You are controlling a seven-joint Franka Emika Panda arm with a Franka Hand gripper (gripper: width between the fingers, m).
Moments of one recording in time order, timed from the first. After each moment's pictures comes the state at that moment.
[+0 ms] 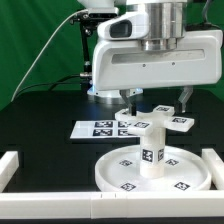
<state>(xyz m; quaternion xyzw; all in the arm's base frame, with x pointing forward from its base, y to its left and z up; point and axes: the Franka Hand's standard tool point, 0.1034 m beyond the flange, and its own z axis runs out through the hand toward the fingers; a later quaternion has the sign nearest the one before) 0.570 0.042 0.116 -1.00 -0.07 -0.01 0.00</state>
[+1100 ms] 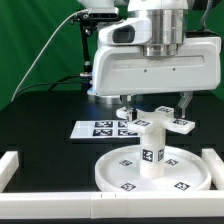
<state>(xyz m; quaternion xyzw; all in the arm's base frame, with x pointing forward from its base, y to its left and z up) 0.572 0.043 0.108 -1.00 -0.08 -0.03 0.00</state>
